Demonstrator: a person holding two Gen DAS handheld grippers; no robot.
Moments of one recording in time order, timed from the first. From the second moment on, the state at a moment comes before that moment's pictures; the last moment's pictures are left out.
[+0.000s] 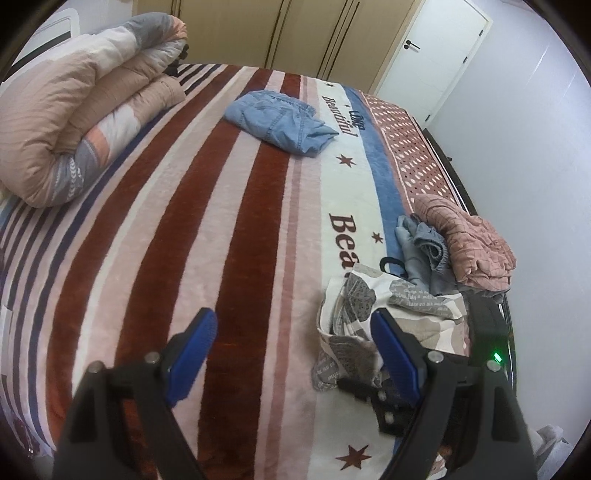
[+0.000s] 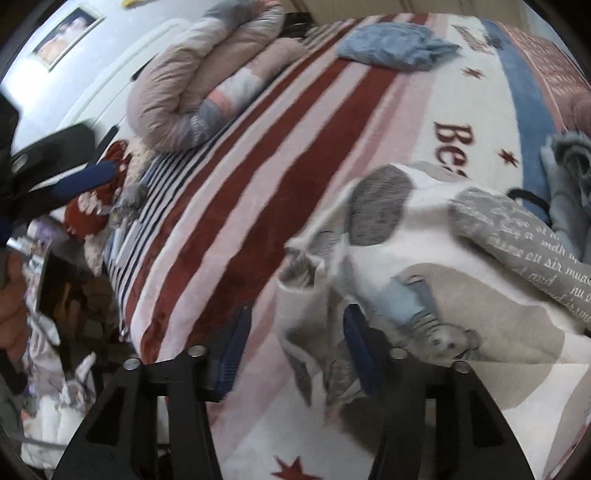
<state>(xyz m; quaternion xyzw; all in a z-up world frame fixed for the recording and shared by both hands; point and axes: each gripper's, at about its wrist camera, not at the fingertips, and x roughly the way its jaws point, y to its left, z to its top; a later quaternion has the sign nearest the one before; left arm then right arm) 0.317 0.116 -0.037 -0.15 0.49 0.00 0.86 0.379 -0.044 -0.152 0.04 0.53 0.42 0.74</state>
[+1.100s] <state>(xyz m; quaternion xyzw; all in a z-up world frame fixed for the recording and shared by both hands) 0.313 0.110 -0.044 -0.13 0.50 0.00 0.86 0.364 -0.070 -0.166 0.08 0.53 0.40 0.74</state>
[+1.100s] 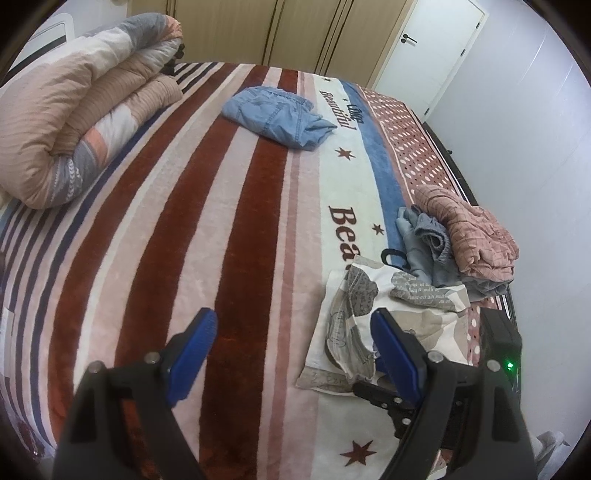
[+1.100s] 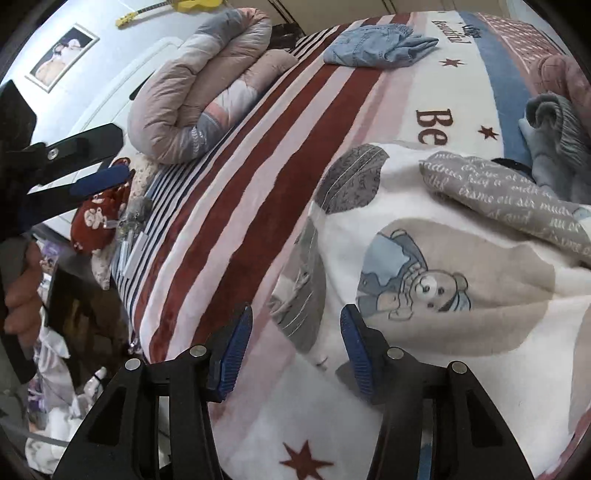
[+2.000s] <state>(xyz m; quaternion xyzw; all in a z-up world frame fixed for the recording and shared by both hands) 0.342 0.053 -0.057 -0.11 0.51 -0.05 0.85 0.449 -0.192 -0.151 0.08 0.51 0.32 0.80</state>
